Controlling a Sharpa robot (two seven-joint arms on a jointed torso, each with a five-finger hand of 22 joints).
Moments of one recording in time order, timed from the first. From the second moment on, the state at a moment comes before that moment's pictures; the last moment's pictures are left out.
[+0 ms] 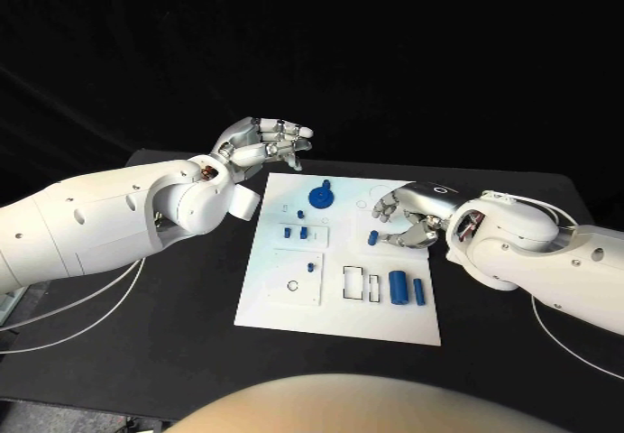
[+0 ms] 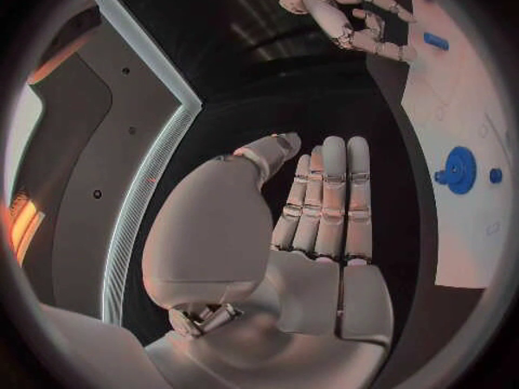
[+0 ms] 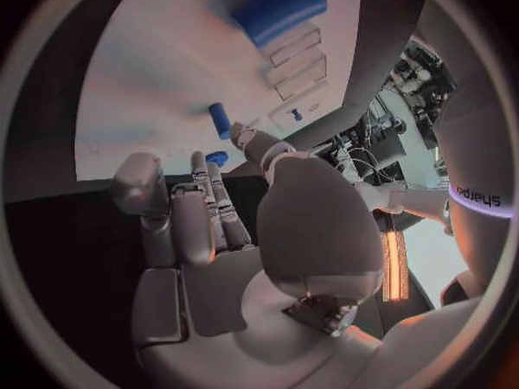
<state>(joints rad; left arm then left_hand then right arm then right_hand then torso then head) 1.19 -0.90 0.00 1.51 -0.14 -0.16 0.40 1.38 -0.18 0.47 0.00 0.34 0.87 0.20 0.29 0.22 0.95 0.13 0.52 0.14 1.00 0.06 1.04 0.38 0.17 0.80 0.15 0.97 0.52 1.21 -0.80 -0.12 1.61 -1.57 -0.21 -0.16 1.24 -0.21 0.47 -0.02 0.17 0.80 0.17 0.20 0.34 0.93 0.12 0.19 0.16 1.47 0.03 1.37 1.18 0.11 1.31 0.13 1.04 1.26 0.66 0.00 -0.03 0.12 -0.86</state>
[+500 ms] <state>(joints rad) 1.19 -0.90 0.00 1.51 -0.14 -0.16 0.40 1.38 -0.18 0.47 0.00 0.34 0.86 0.20 0.29 0.22 0.95 0.13 0.52 0.14 1.00 0.06 1.04 0.38 0.17 0.80 0.15 0.97 0.52 1.18 -0.74 -0.13 1.55 -1.57 -0.19 -0.16 1.28 -0.17 0.49 0.00 0.16 0.88 0.18 0.22 0.35 1.01 0.11 0.24 0.14 1.47 0.03 1.38 1.20 0.11 1.36 0.13 1.10 1.30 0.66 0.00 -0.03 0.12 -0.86</state>
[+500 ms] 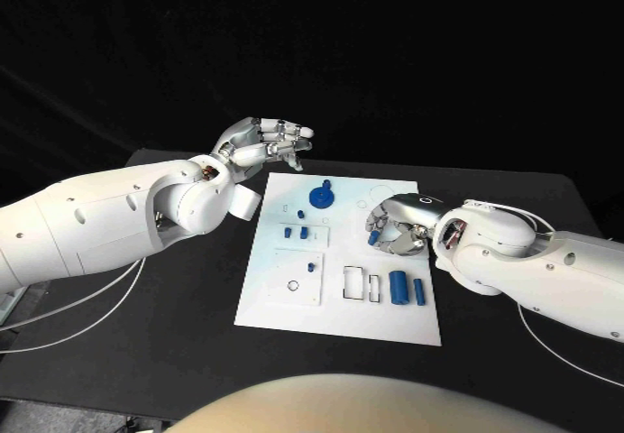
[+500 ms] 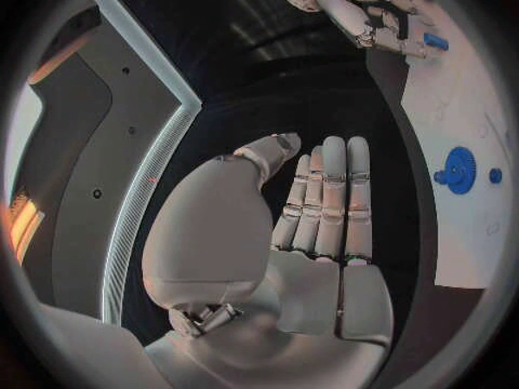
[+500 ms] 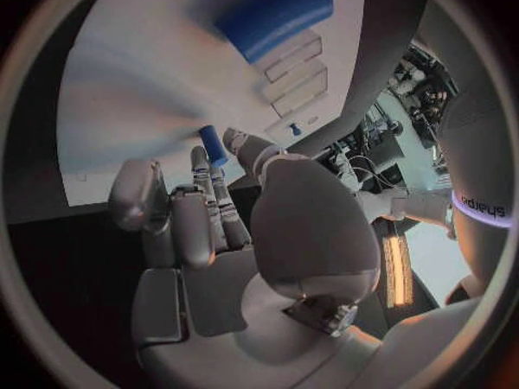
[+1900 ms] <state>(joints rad) 1.19 -0.90 0.00 1.51 -0.14 -0.16 0.39 1.38 -0.18 0.47 0.00 0.34 0.86 0.20 0.29 0.22 0.95 0.13 0.52 0.14 1.00 0.06 1.04 0.38 0.17 0.80 0.15 0.96 0.52 1.19 -0.80 -0.12 1.69 -1.60 -0.36 -0.18 1.30 -0.10 0.60 -0.01 0.07 0.99 0.14 0.28 0.36 1.15 0.07 0.23 0.12 1.47 0.00 1.39 1.21 0.11 1.39 0.10 1.16 1.31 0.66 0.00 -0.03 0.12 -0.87</state>
